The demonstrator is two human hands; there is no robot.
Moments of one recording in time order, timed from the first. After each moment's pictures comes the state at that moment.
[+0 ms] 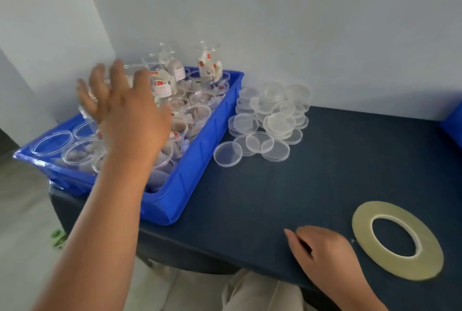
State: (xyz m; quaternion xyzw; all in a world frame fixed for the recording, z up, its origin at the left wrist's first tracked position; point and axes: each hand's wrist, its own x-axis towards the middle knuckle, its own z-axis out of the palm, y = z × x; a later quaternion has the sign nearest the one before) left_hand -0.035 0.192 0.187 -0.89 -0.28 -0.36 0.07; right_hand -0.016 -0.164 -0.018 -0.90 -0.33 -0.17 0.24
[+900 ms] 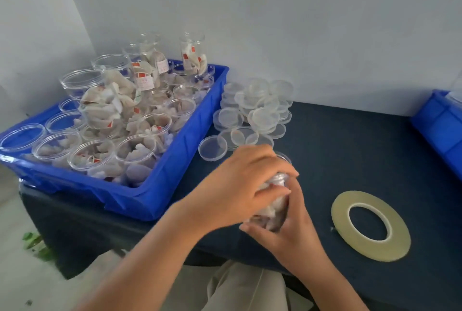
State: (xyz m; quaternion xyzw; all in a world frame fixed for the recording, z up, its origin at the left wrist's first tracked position) left_hand -0.049 0.049 0.124 -0.91 0.25 -0.21 -0.25; right_hand -0.034 -0.129 0.022 -0.80 -0.24 0.02 0.55
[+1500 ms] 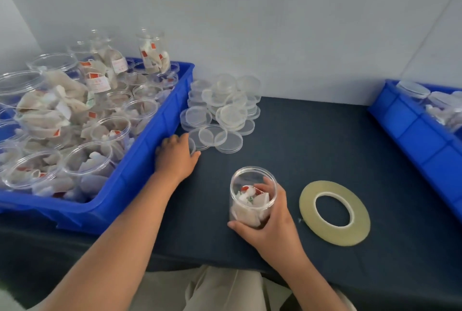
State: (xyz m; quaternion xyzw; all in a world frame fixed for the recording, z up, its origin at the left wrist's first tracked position) left_hand 0.092 0.129 0.009 -0.98 -0.17 -0.07 -0.09; right_hand -0.025 -0.153 0.000 -0.83 -0.15 -0.04 0.54
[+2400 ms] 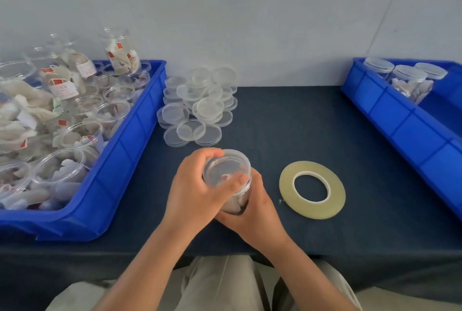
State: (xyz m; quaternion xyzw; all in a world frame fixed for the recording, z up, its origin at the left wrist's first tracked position) left_hand -0.039 0.000 0.071 -0.87 0.00 -0.16 -0.47; right_hand -0.024 -0.150 -0.002 -0.81 -0.16 -0.05 0.56
